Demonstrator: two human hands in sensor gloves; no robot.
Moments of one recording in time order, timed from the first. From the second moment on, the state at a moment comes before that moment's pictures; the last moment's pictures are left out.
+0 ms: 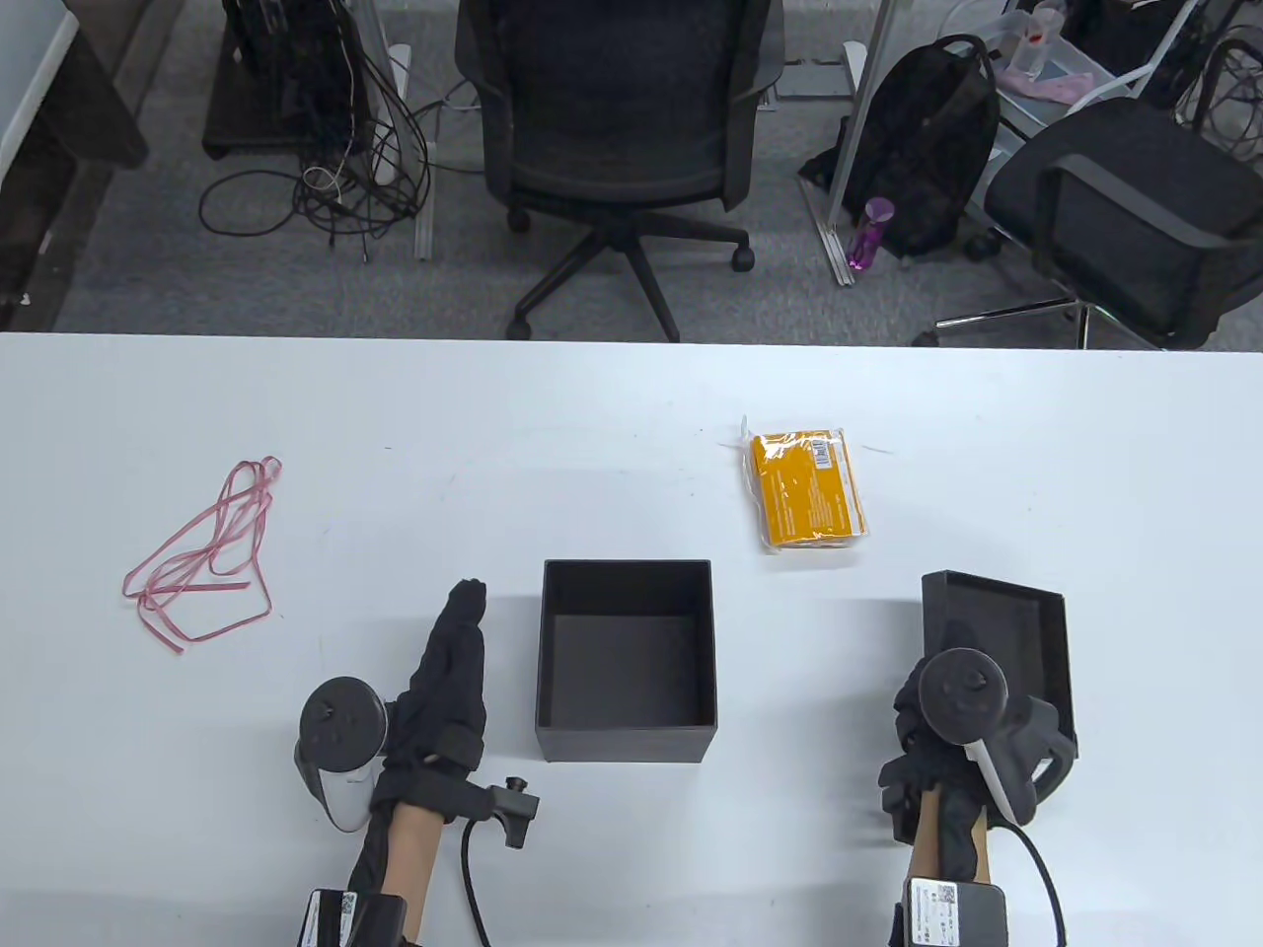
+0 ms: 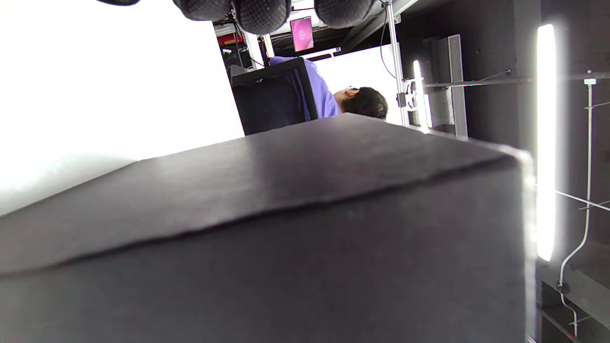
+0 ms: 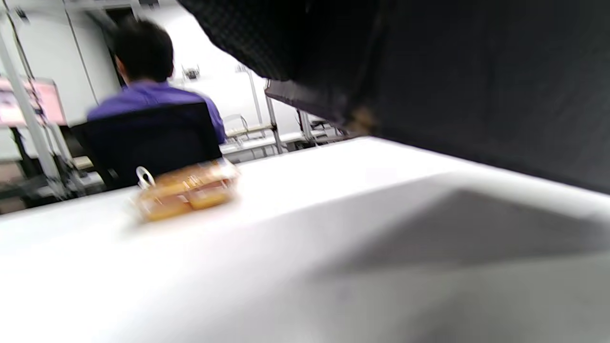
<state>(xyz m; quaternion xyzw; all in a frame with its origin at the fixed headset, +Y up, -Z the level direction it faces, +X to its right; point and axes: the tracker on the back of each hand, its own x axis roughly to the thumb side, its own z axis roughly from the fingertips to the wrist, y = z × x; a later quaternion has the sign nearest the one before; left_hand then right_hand) -0.195 -0.767 -0.159 0.05 0.02 0.63 0.78 0.268 -0.724 -0.189 -0.16 -0.03 0.98 0.10</state>
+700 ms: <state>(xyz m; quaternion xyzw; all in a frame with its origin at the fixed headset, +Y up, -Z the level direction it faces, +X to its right) -0.191 -0.767 -0.159 0.03 0.01 0.61 0.79 0.257 -0.770 -0.200 -0.15 0.09 0.98 0.01</state>
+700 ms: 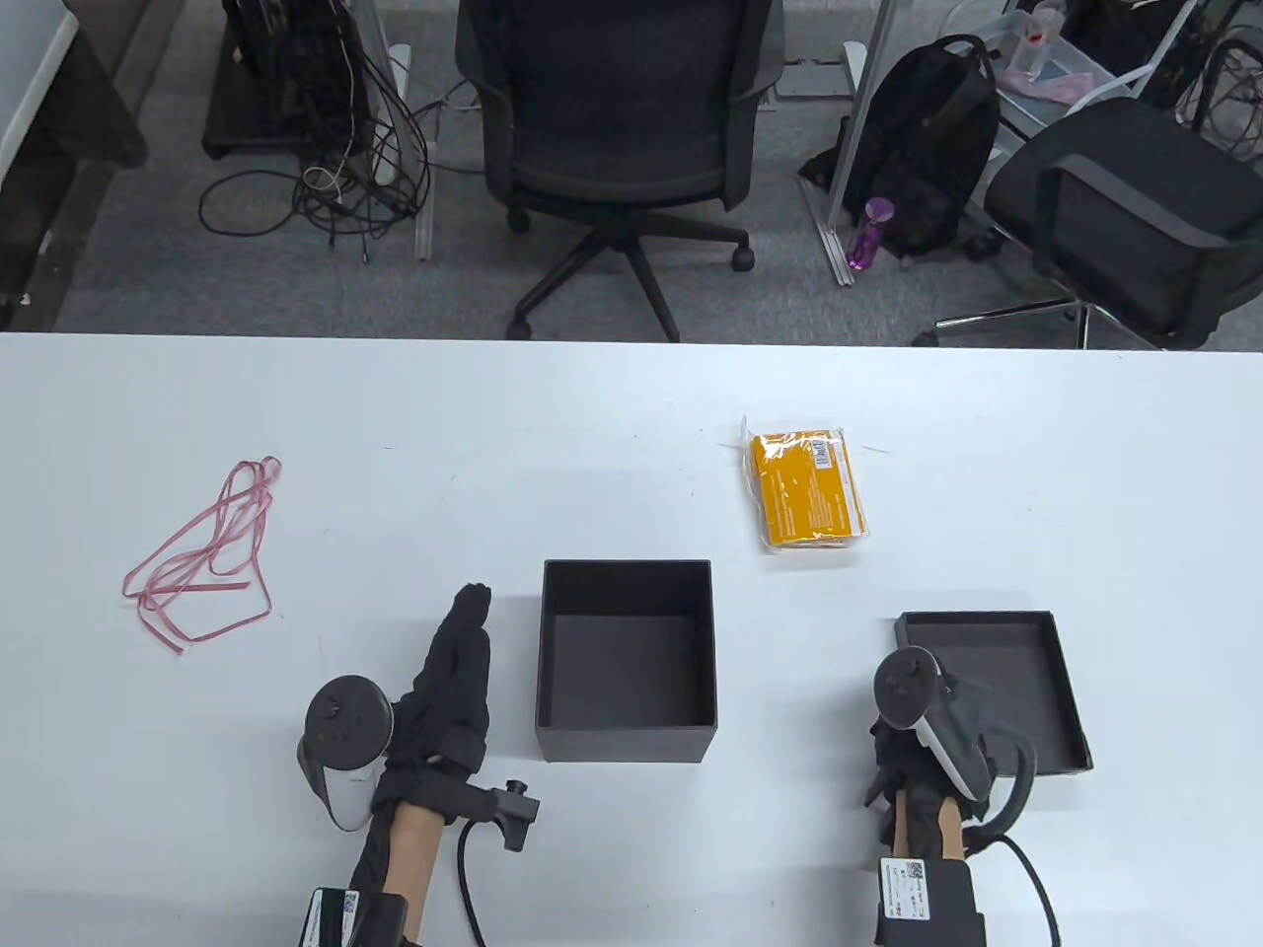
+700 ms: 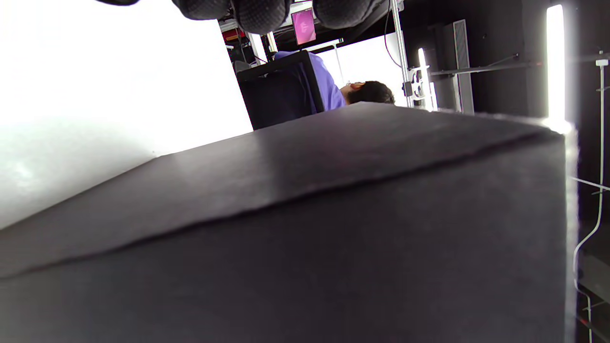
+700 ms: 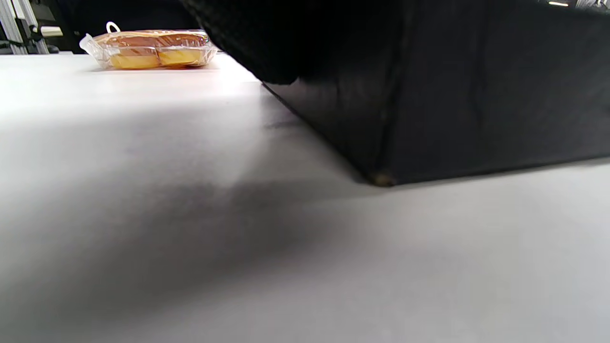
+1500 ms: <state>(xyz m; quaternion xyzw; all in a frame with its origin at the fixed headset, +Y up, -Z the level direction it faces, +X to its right) -0.193 -0.766 -0.161 0.02 0.02 0.60 0.80 0.192 -0.715 -0.207 0.05 0.10 0.99 0.10</state>
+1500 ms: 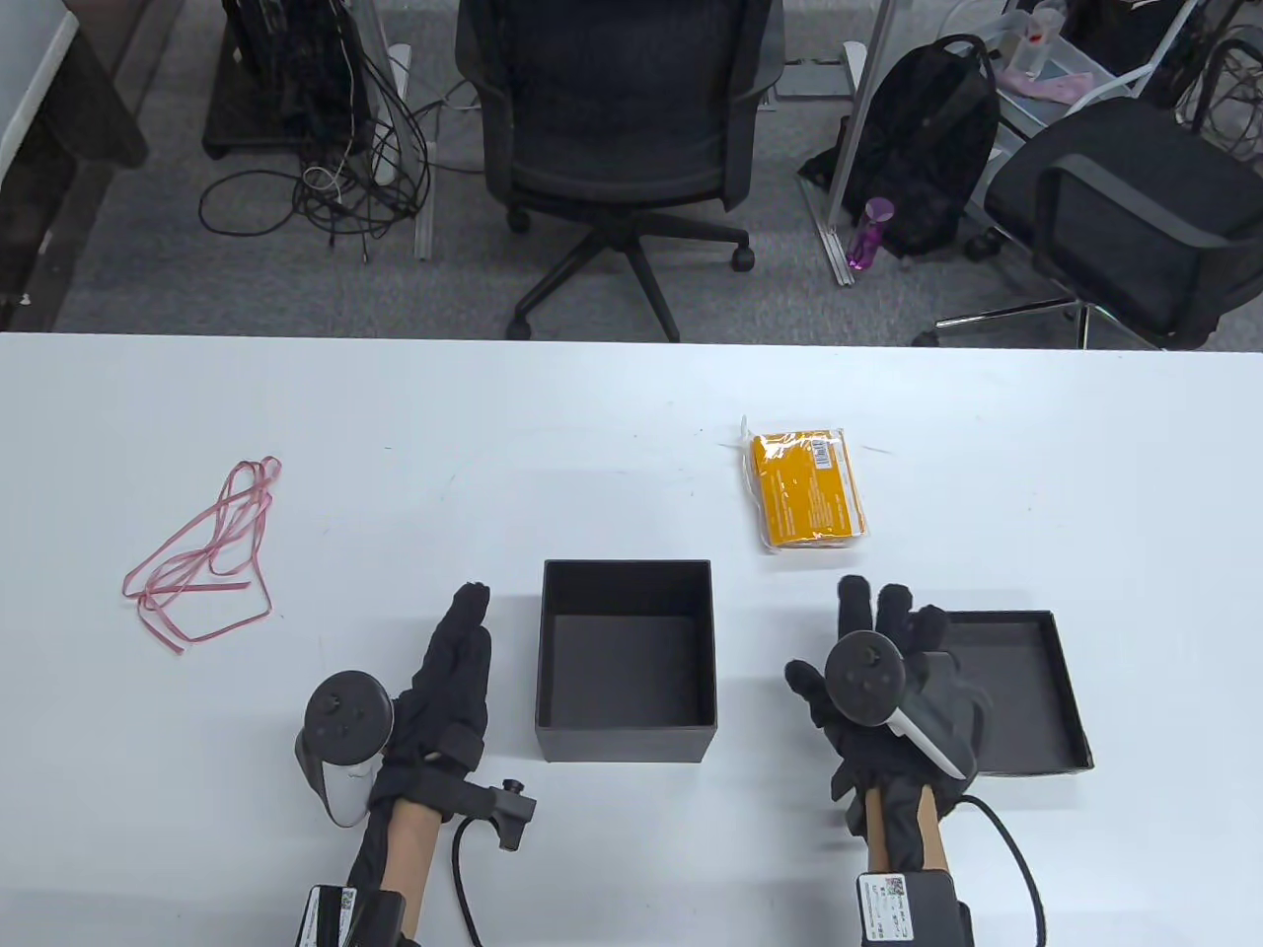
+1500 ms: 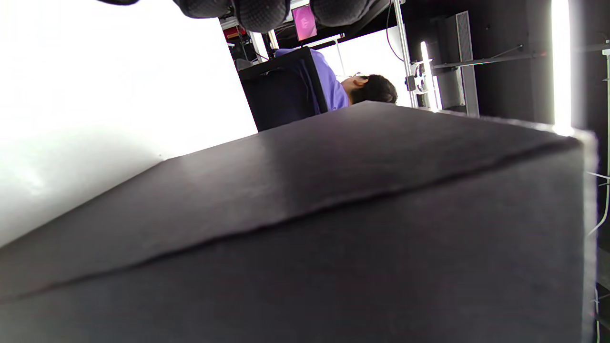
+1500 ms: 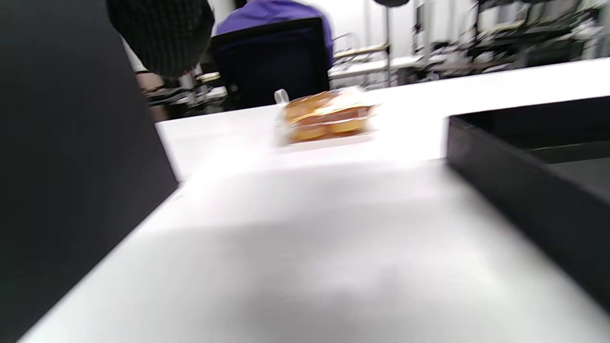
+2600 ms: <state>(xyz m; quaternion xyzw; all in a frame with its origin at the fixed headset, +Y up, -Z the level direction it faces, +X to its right) -0.205 -0.771 -0.165 0.01 0.04 0.59 0.80 0.159 -0.784 -0.385 -0.08 0.17 0.98 -0.01</state>
